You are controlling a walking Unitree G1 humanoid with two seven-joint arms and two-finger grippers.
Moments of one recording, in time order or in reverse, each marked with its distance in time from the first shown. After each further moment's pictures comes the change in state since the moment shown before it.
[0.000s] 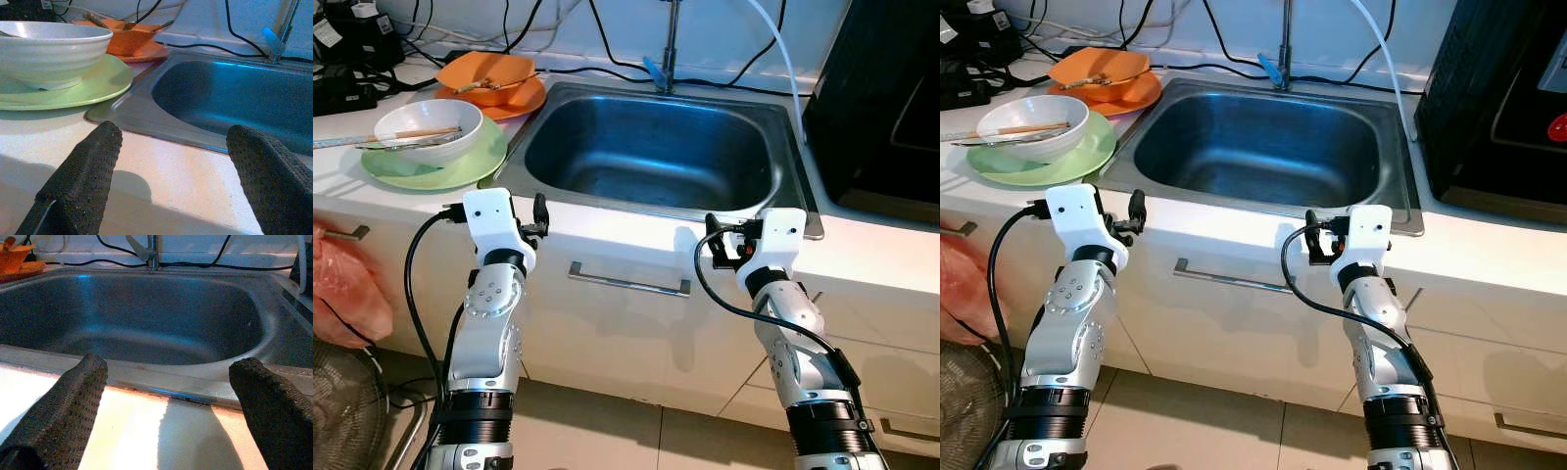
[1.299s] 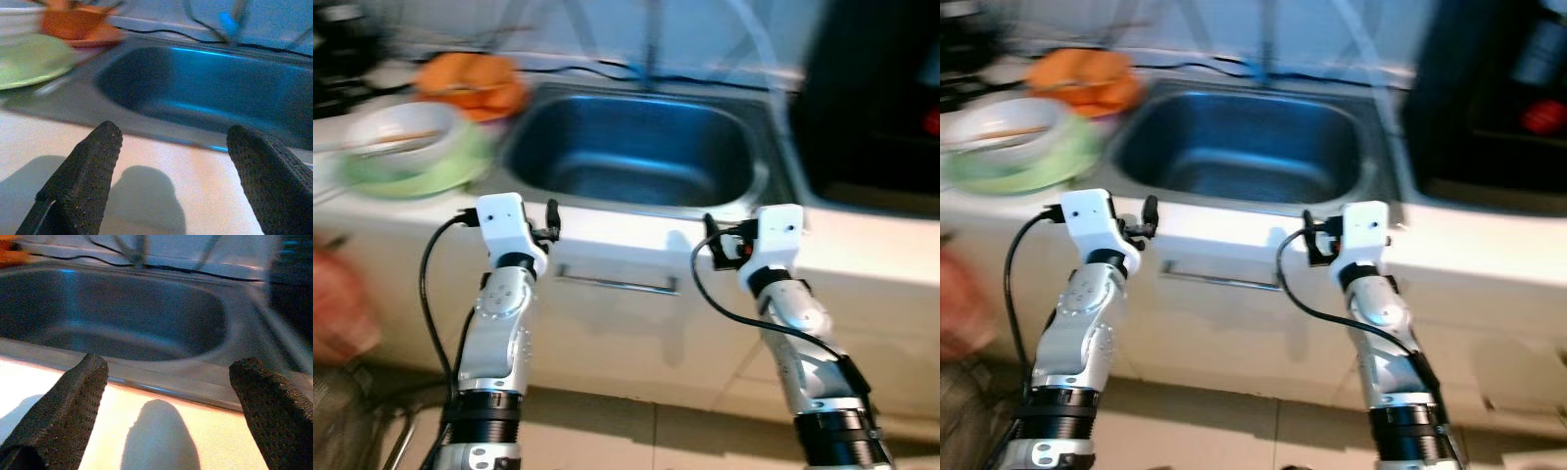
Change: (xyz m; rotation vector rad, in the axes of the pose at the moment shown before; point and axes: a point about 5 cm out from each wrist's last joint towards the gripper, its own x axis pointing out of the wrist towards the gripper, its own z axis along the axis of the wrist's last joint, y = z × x) left arm -0.001 -0.016 -0.009 -0.041 0.036 -0.057; right arm -0.008 -0.002 0.011 -0.071 -0.008 0.013
